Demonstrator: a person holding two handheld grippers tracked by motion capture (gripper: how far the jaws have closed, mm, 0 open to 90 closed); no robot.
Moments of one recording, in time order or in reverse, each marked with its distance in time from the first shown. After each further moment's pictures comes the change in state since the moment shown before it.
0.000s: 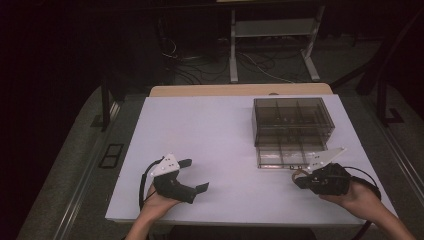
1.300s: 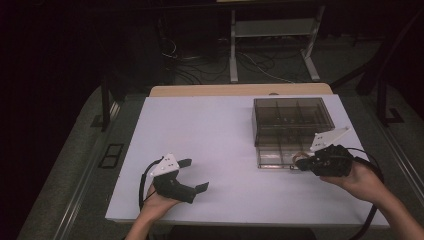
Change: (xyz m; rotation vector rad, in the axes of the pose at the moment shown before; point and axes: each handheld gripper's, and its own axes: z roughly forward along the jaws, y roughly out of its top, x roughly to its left) left arm 0.000 0.000 0.000 -0.004 0.002 -0.001; right arm -0.024 0.030 -0.019 -0.038 -0.031 -0.008
